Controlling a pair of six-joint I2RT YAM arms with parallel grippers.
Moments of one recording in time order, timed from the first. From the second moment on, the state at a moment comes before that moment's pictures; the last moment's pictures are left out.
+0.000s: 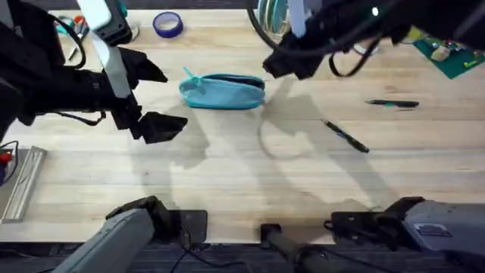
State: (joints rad) left arm 0.35 1.14 0.98 -1.13 0.71 1.34; right arm 0.54 1.49 1.38 -0.82 -0.27 -0.36
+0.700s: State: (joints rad) left arm 0.35 1.14 0.98 -1.13 0.71 1.34; right arm 0.58 1.89 1.95 -1.21 -0.30 -0.52
